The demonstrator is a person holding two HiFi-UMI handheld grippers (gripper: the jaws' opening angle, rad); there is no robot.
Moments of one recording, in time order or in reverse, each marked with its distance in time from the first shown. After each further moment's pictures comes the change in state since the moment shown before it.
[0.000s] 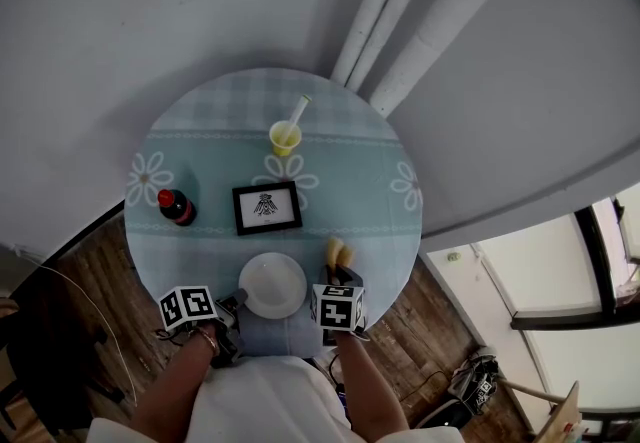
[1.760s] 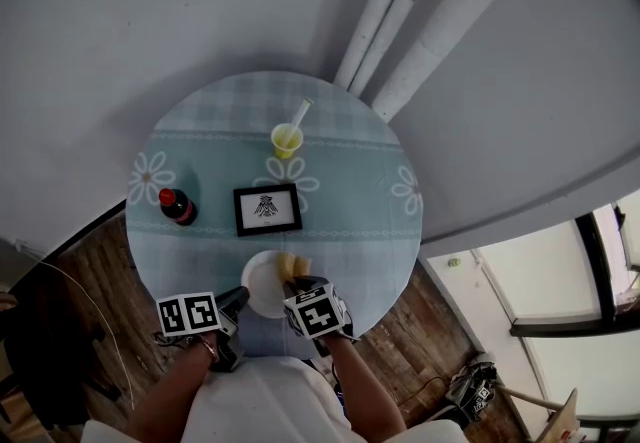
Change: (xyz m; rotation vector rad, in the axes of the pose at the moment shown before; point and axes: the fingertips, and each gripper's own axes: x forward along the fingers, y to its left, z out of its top) left arm -0.015 -0.045 0.003 0.248 -0.051 -0.037; right arm -0.018 0.103 -0.007 -0.251 0.144 0.423
